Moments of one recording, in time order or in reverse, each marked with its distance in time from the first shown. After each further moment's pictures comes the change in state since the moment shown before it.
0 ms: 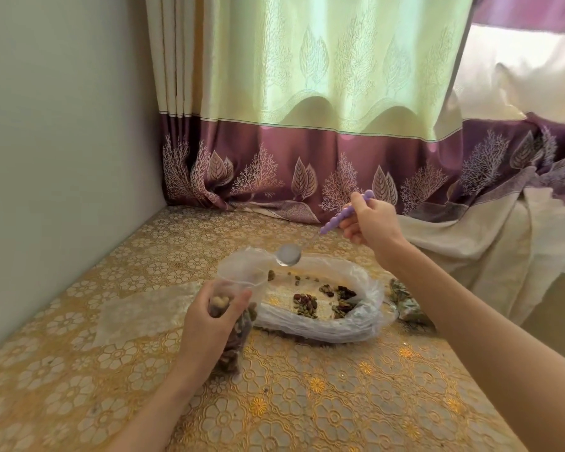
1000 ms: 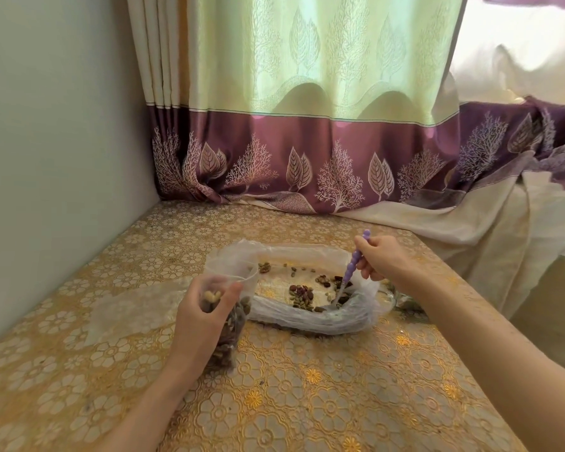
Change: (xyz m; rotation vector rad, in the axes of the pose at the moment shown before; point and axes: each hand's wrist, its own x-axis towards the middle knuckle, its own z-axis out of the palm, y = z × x) left_hand 0.000 -0.002 0.001 0.005 0.031 -0.032; right_hand -0.003 0.068 -0.036 -0.361 -0.050 0.229
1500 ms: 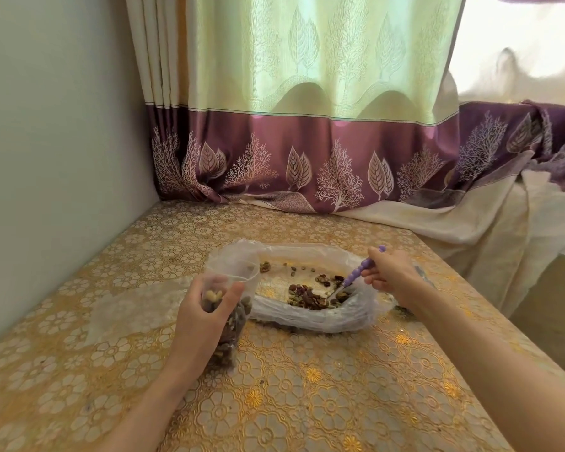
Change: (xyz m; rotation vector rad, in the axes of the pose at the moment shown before) left_hand 0.001 -0.001 0.000 0.003 -0.014 -0.004; right_hand -0.008 0.014 0.000 0.322 0.035 0.255
